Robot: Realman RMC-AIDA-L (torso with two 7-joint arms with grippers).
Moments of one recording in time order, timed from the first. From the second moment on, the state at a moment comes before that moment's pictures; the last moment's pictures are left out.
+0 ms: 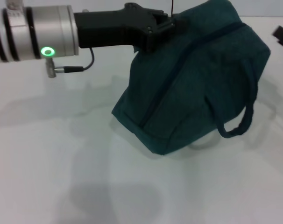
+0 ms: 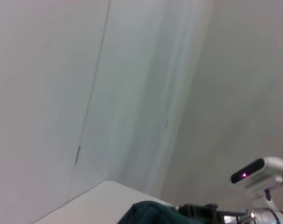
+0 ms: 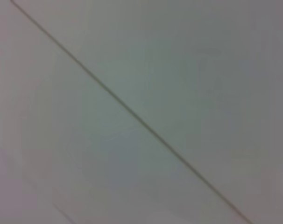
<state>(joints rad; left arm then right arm) -0.45 -2.09 1.22 1.18 1.56 1.36 -1.87 0.46 1.93 -1.30 -0.29 -0.74 -1.33 1.53</state>
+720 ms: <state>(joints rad) -0.56 -2.09 1.20 0.82 1.50 1.23 -1.70 0.41 1.92 -1.23 -0.29 -0.75 -1.39 1.52</state>
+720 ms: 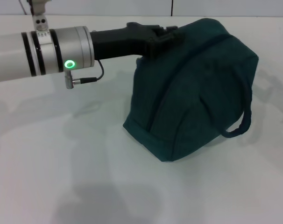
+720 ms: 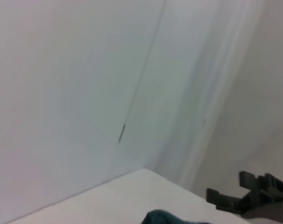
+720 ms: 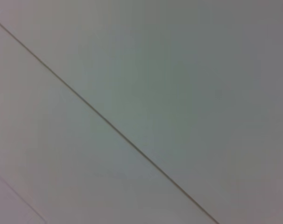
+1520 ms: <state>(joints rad) -0.57 -2.04 1.01 0.82 1.41 1.55 -1.69 0.42 1.91 -1.23 -0.36 -0.79 -1.68 1.29</state>
